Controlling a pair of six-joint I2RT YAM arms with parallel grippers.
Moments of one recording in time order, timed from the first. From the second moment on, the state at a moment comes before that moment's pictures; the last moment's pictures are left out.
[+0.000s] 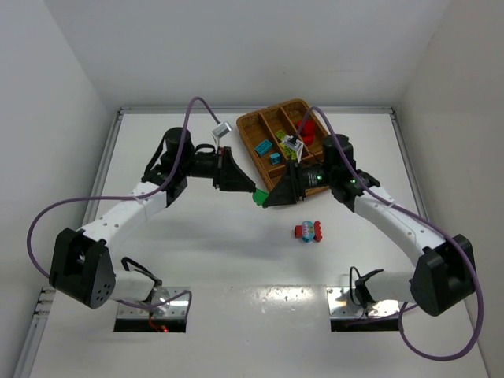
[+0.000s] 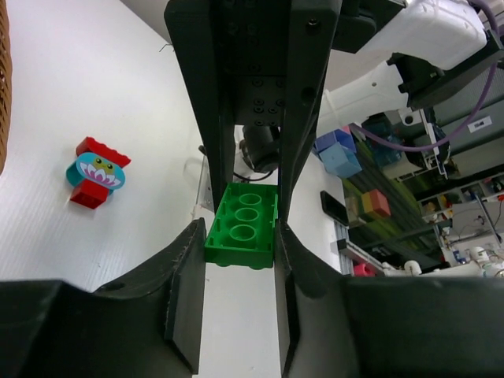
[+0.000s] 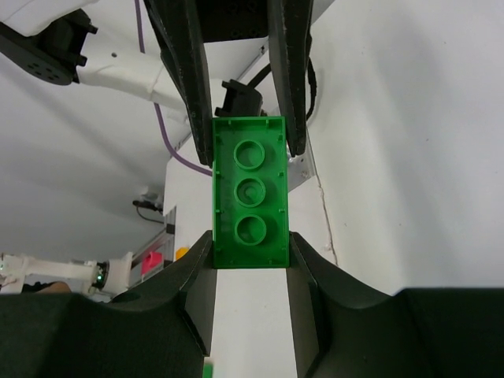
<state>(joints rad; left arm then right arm) -0.41 1.32 0.97 0.21 1.18 -0.68 0.44 1.30 0.91 0.02 -1.16 0.51</state>
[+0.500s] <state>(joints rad) -0.41 1.33 0.99 0.19 1.15 -0.68 0.44 1.30 0.91 0.03 -1.14 0.53</state>
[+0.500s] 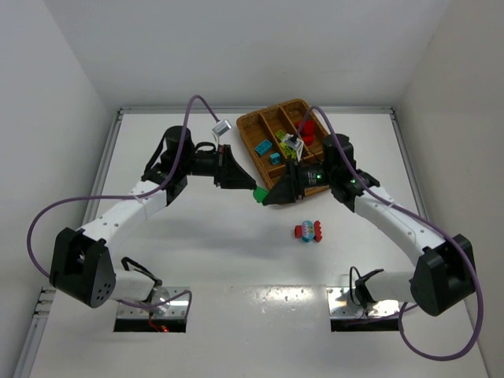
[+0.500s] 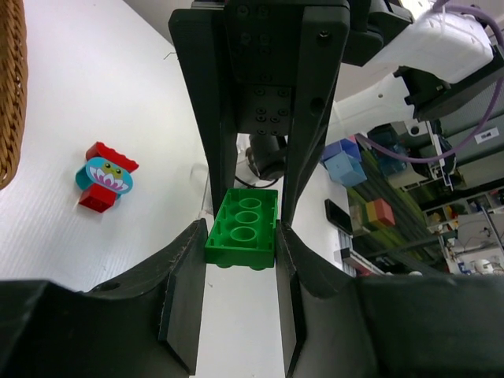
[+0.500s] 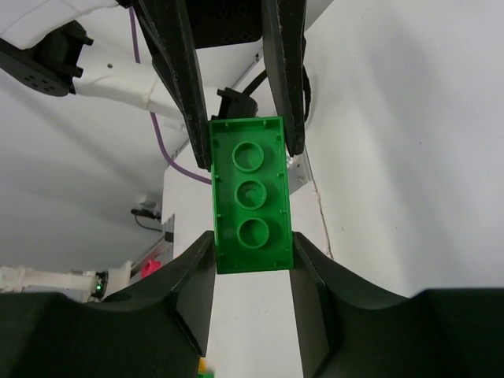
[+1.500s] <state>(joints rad) -0.40 1.33 0.99 0.15 1.05 -0.68 0.48 1.33 1.05 -0.26 -0.89 0.38</state>
